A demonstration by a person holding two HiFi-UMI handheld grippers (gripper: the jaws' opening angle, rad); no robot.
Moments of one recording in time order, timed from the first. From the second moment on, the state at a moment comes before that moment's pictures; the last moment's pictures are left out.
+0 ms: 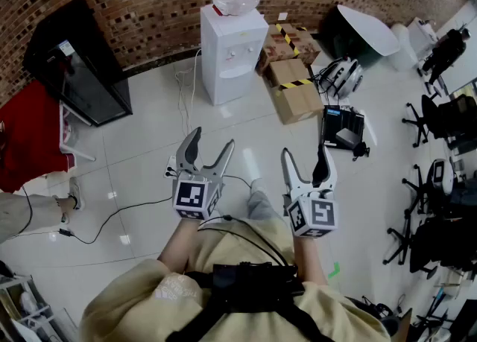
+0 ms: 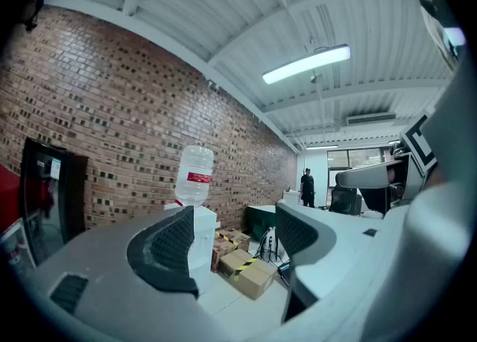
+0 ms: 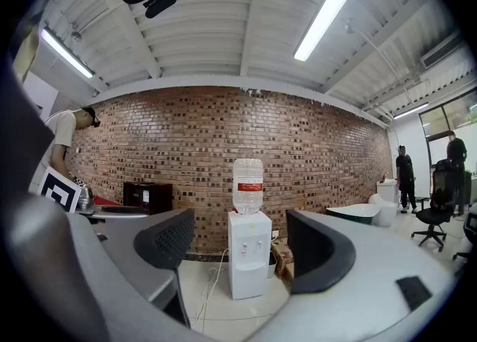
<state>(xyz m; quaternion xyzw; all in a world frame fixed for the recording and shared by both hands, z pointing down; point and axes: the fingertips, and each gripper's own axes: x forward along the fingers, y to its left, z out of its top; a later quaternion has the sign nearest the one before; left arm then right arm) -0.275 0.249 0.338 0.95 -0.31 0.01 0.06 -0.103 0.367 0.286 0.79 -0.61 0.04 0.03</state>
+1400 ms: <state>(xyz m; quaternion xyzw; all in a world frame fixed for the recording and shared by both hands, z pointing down) -0.051 0.038 0.389 0.87 -0.49 0.06 0.08 0.140 0.092 0.428 0.60 -0.78 0.16 0.06</state>
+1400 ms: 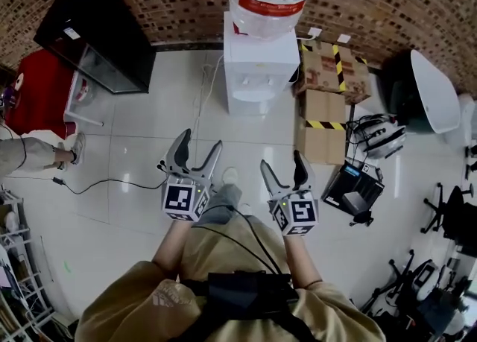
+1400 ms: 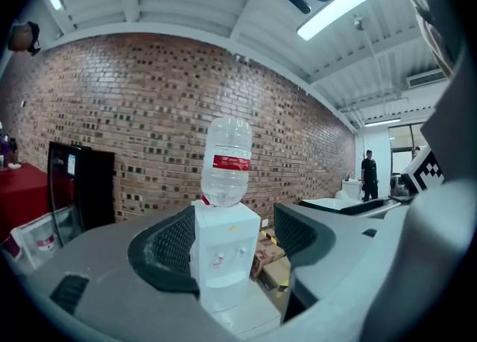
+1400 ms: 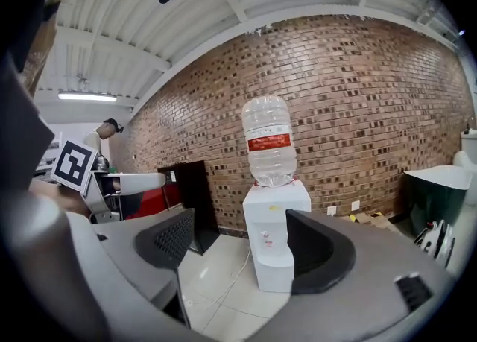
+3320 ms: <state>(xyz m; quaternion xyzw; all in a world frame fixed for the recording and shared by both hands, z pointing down) -0.045 -0.111 0.850 0.80 -0.56 0.15 0.15 0.281 -0.203 1.110 0.38 -0.79 0.15 0.45</state>
